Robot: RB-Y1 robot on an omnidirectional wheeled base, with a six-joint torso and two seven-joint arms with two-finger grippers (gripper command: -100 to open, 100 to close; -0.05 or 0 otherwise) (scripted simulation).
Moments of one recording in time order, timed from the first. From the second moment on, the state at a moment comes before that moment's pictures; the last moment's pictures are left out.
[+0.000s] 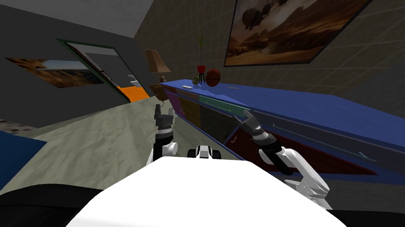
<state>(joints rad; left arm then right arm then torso) 0.48 -0.05 -0.04 -2.25 -0.04 -0.49 0.11 0.51 -0.51 -0.20 -2.22 0.58 -0.58 0.37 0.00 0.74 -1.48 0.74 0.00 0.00</state>
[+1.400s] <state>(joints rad) 0.48 -0.05 -0.04 -2.25 -0.04 -0.49 0.11 0.49 -0.79 -0.32 -2.08 0.95 -0.56 0.68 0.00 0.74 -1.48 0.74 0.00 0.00</state>
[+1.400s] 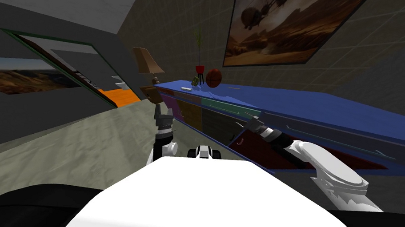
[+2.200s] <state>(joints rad) 0.48 -0.05 -0.04 -2.25 -0.04 -0.49 0.11 0.48 -0.94 -0.37 -2.02 1.14 -0.55 0.82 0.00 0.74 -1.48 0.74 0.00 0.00</state>
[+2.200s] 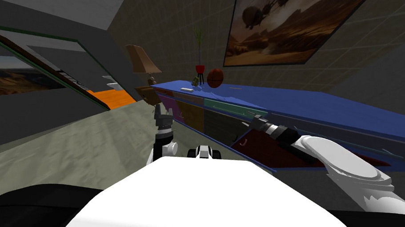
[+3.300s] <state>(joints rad) 0.48 -0.05 -0.04 -2.25 -0.04 -0.49 0.11 0.47 -0.92 -0.38 -2.03 1.18 -0.52 0.86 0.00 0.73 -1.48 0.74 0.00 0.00</state>
